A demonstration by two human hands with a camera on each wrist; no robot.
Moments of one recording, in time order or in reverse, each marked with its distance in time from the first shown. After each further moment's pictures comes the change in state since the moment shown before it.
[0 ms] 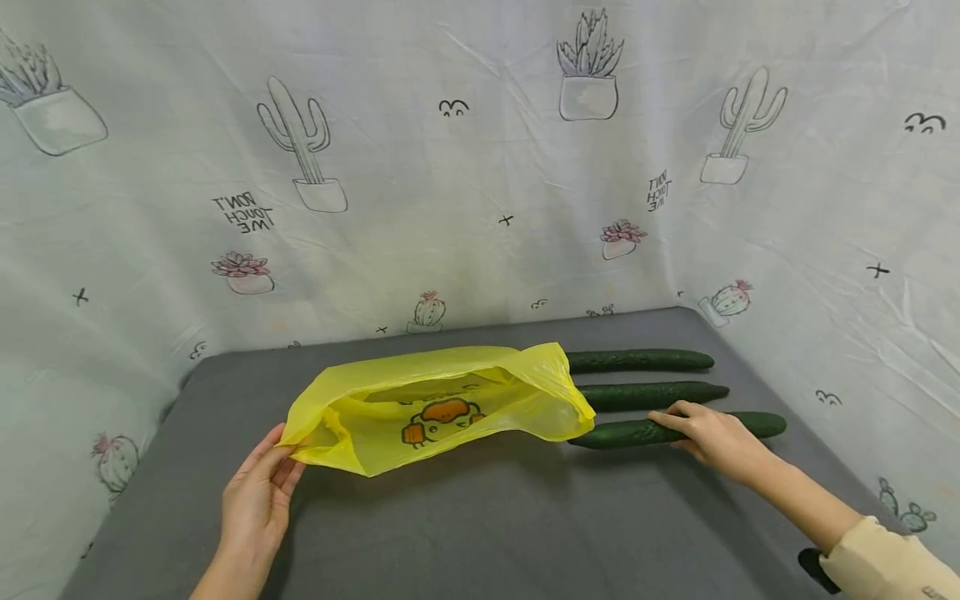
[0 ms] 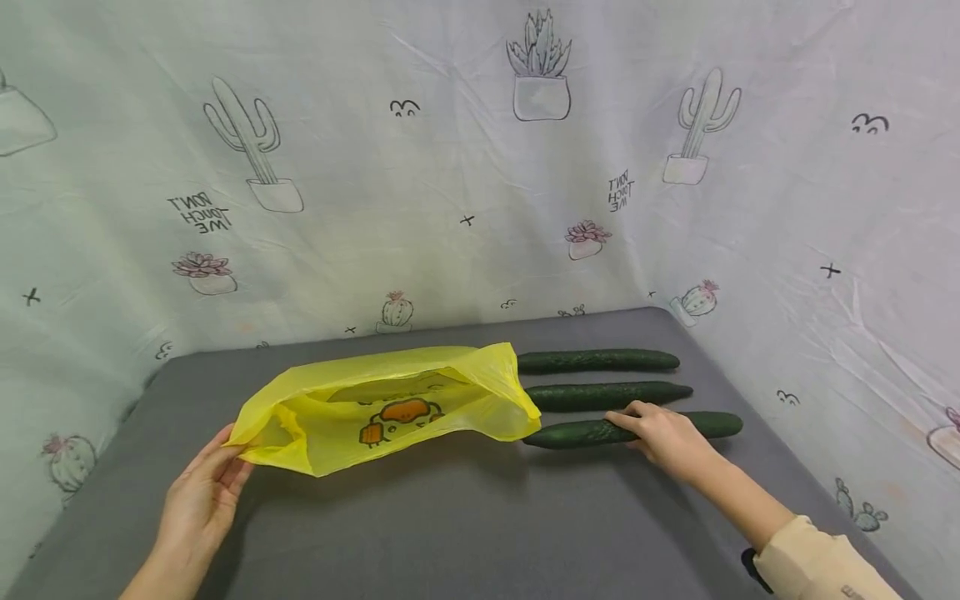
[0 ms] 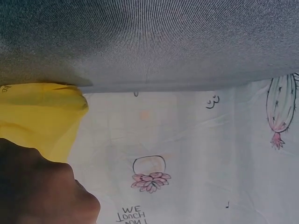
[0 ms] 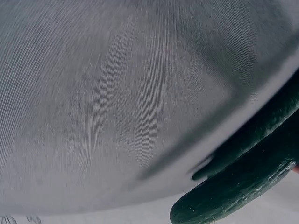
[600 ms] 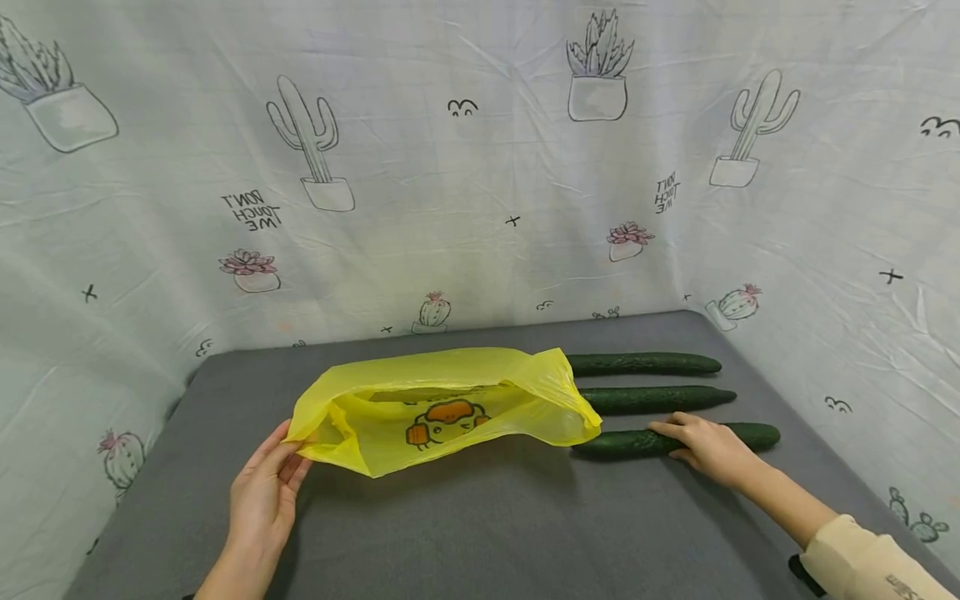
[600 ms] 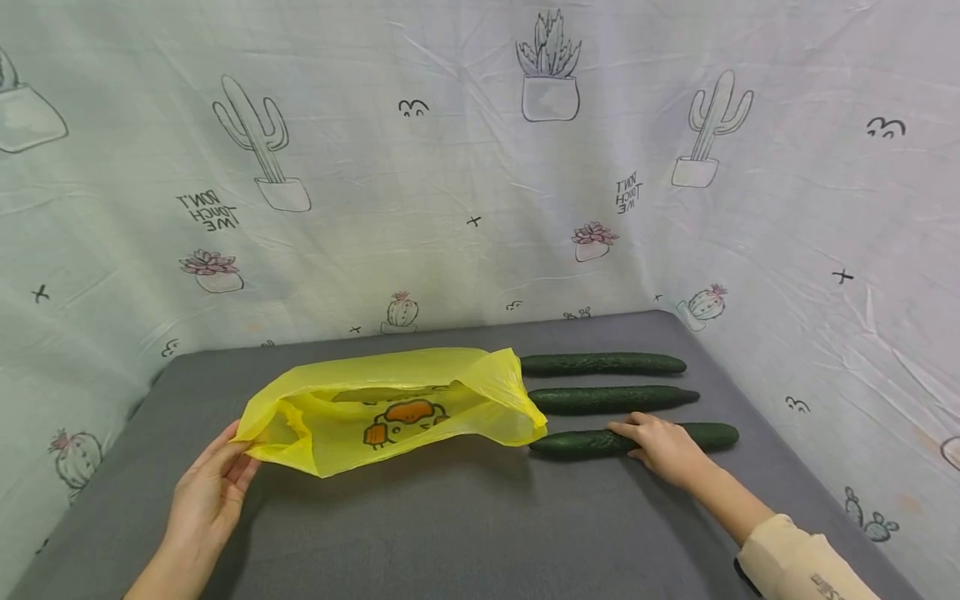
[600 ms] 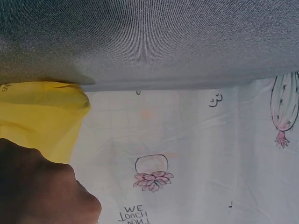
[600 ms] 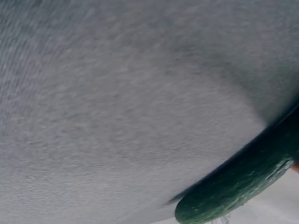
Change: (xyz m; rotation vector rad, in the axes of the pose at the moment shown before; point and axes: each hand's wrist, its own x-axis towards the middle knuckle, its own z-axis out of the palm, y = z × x) left_hand 0.000 -0.003 0.005 0.014 0.008 0.029; right_hand 0.002 0.008 0.028 0.054 -0.179 0.105
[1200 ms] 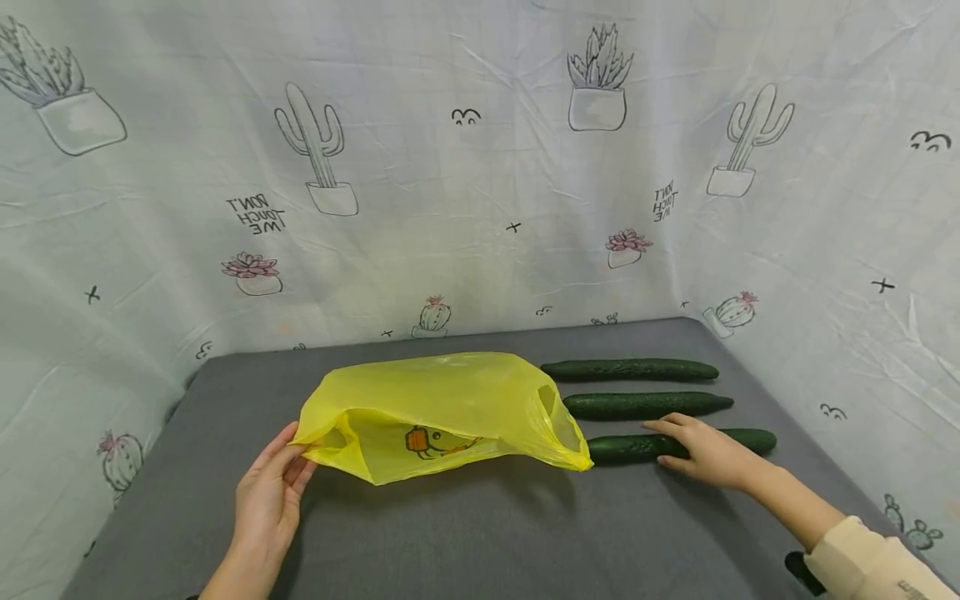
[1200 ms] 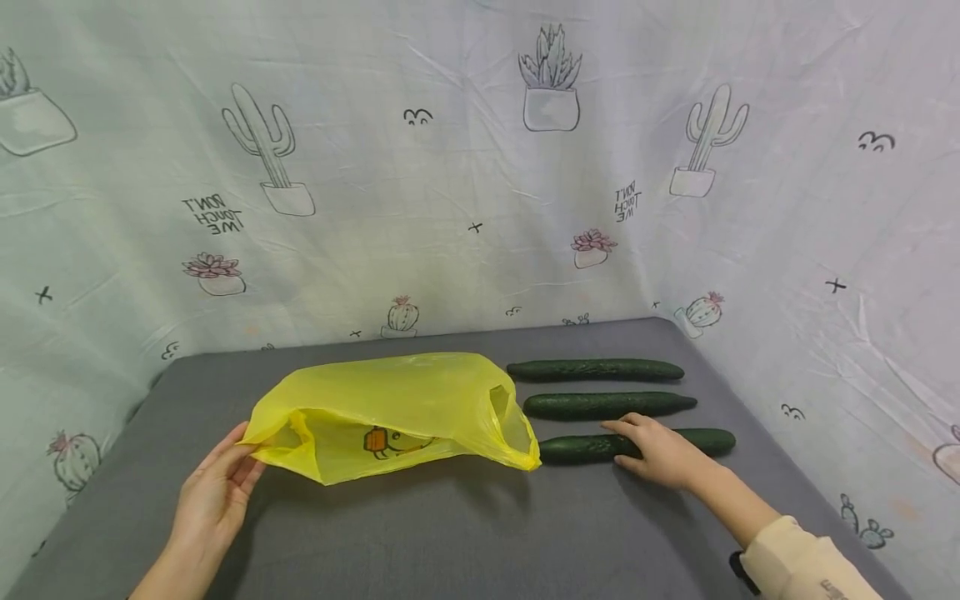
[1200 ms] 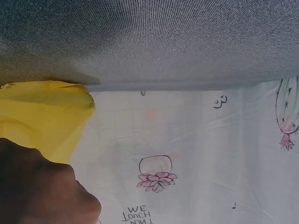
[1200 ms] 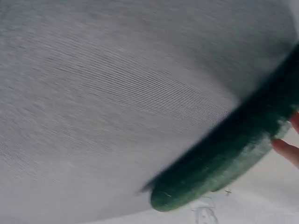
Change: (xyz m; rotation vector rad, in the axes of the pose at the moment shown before) left_hand 0.000 -0.003 0.001 0.029 -0.019 -0.007; right_hand 0.003 -0.007 -0.017 0.206 -0.113 0.046
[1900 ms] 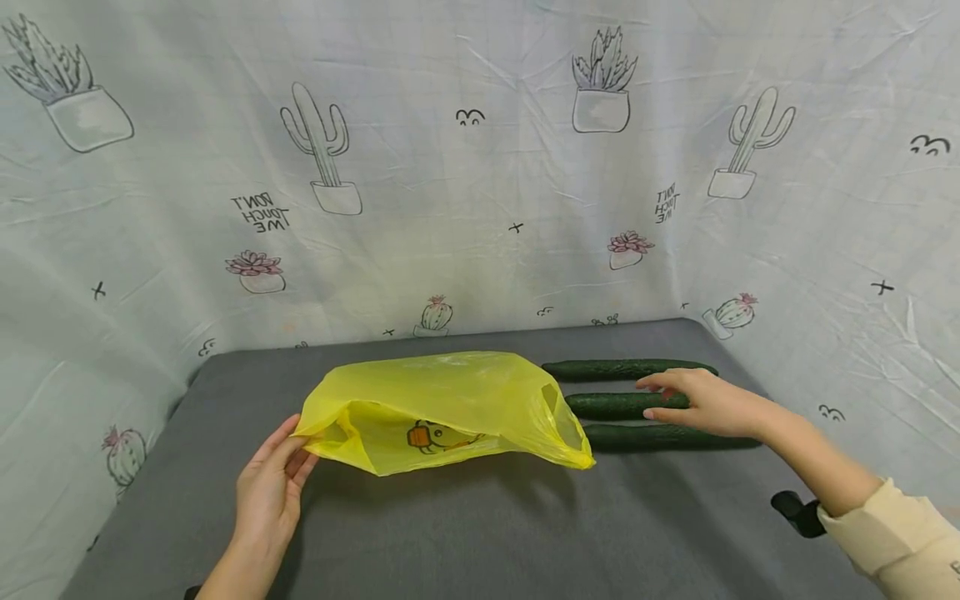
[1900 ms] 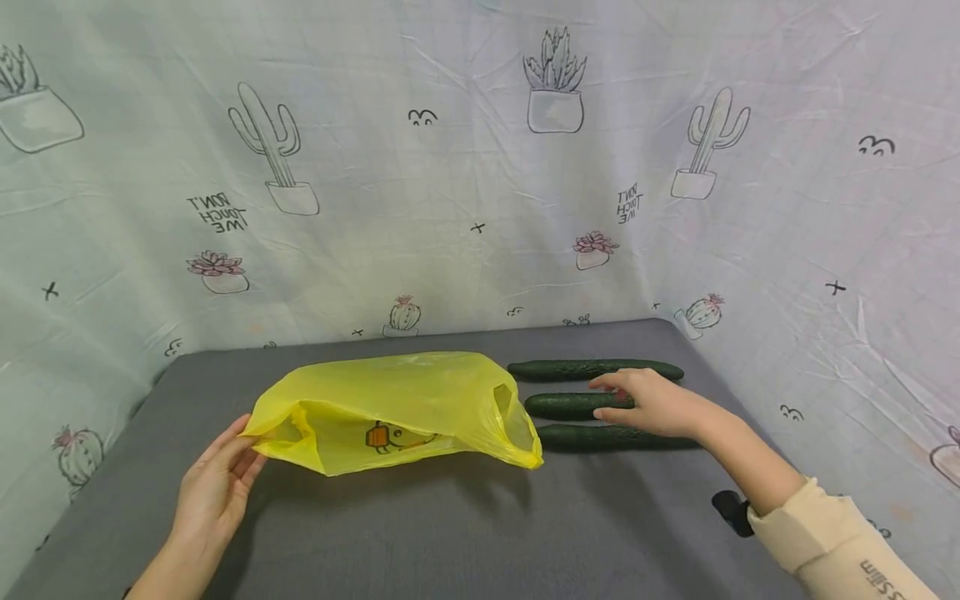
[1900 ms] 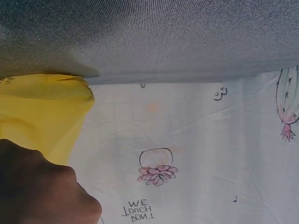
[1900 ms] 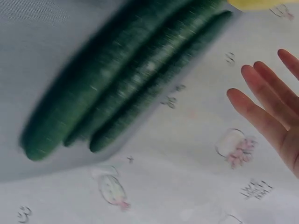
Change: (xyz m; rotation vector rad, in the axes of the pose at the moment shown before) left_hand -0.003 0.004 0.004 0.022 0.006 0.037; right_hand 0.023 -0.051 -0.092 0.119 -0.057 -0.020
